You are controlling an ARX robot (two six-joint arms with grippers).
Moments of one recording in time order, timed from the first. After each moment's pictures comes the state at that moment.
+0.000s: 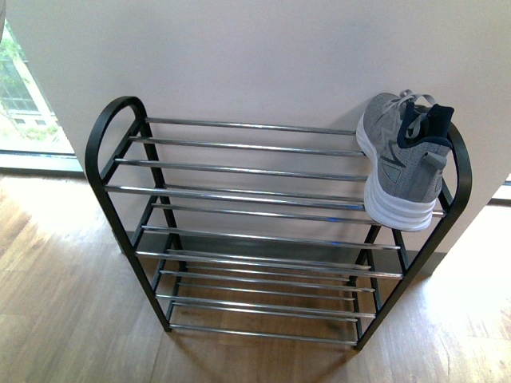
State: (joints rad) left arm -0.22 0.80 0.40 -0.02 -0.47 0.08; right arm -0.08 0.94 0.21 0.72 -0.08 -0.01
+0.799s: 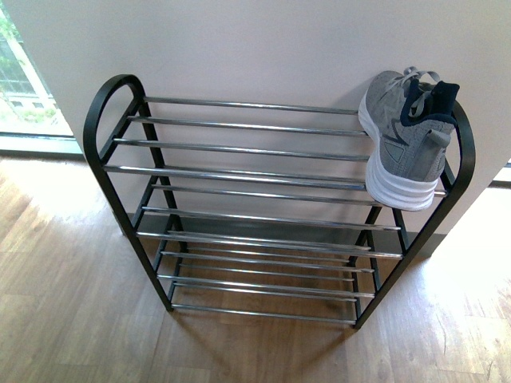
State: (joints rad) left arm -0.22 0.80 0.40 -0.02 -0.47 0.08; right arm 0.00 0.56 0.02 0.55 0.00 -0.01
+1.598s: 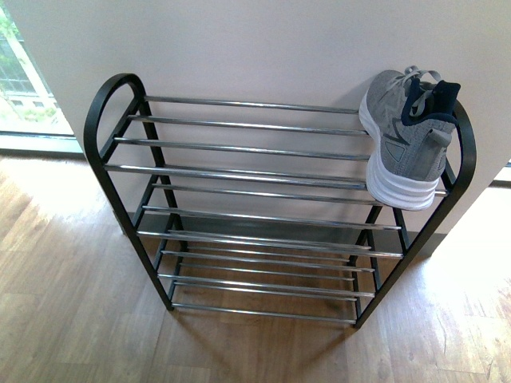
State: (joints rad) left arm -0.22 0.80 0.40 -0.02 -0.47 0.08; right arm 0.00 0.24 0.02 0.24 0.00 -0.01
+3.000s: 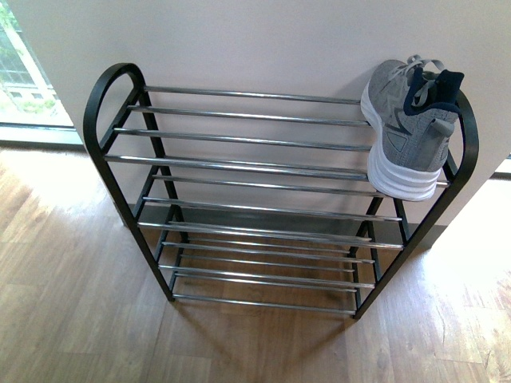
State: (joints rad) left arm -0.22 0.80 0.40 -0.02 -0.47 0.08; right arm 0.00 0.01 0.02 0.00 0.00 -0.01
